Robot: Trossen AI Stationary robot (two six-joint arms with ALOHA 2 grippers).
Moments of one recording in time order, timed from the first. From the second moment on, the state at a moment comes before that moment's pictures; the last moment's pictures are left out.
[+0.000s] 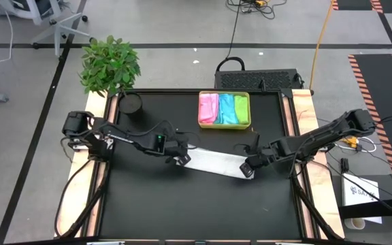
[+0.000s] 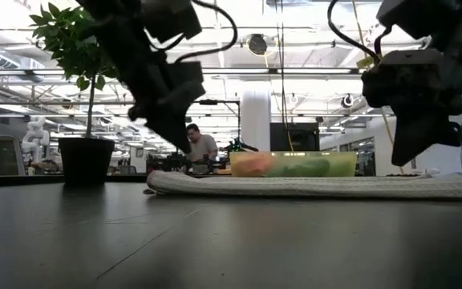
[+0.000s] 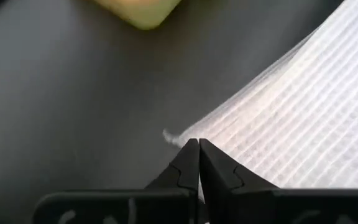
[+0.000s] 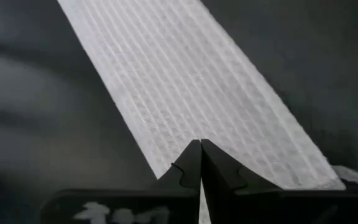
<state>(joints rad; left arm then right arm) -0.07 1.68 0.97 -0.35 -0.44 -0.55 0.24 1.16 0.49 -0.37 0.08 1.11</state>
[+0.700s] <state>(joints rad) -0.02 1.67 1.01 -0.34 -0.24 -0.53 0.24 1.13 0.50 -0.33 0.11 1.11</state>
